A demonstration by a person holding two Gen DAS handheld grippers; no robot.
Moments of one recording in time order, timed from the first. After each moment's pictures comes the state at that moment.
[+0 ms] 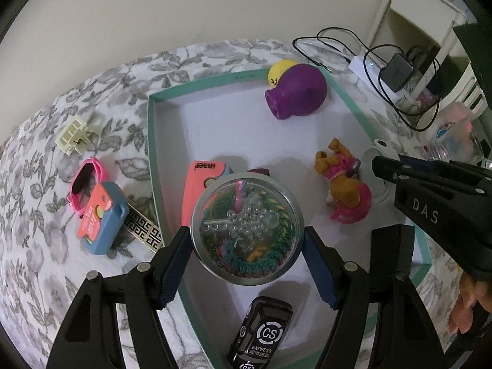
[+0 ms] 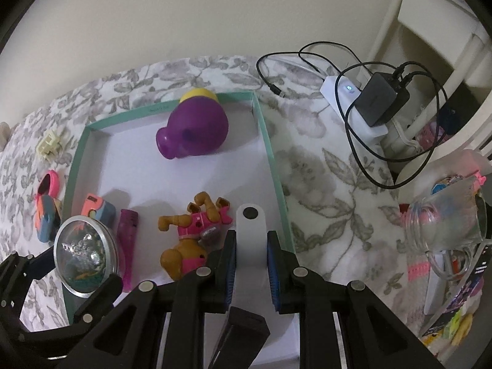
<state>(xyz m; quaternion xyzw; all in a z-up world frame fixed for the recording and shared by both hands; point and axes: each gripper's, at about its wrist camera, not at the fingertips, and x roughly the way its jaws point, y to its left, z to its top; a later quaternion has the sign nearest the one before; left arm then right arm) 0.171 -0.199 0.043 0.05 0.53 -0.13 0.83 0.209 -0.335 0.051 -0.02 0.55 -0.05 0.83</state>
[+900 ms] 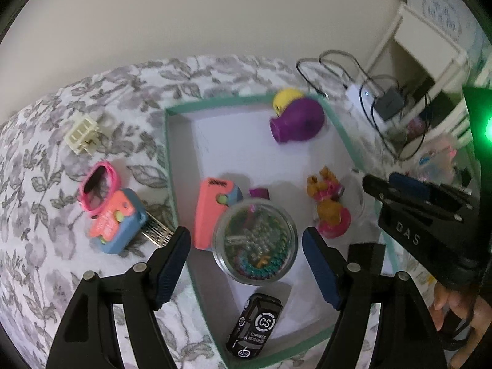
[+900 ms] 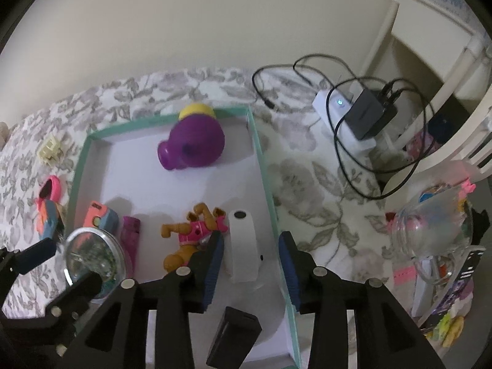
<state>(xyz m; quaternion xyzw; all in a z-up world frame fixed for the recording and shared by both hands) 0.179 -0.170 0.081 -0.02 0.53 -0.14 0.84 0.205 -0.332 0.077 -0.04 0.52 -0.05 0.85</state>
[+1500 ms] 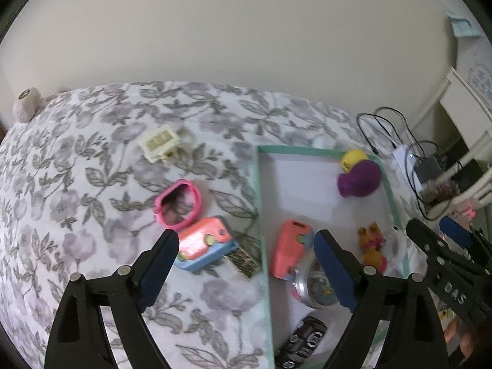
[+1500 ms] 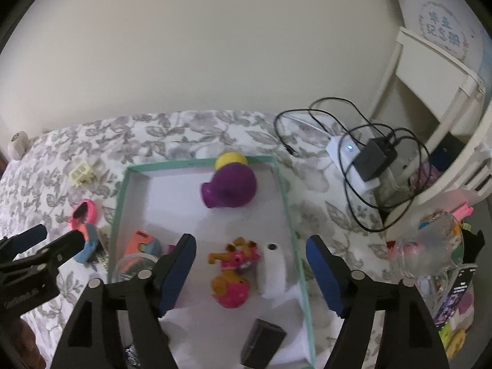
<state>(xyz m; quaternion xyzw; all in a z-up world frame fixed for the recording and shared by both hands) 0.194 -0.096 0.099 -0.07 0.50 -0.03 0.87 0.200 -0.299 0.115 -0.04 0.47 -0.01 0.88</state>
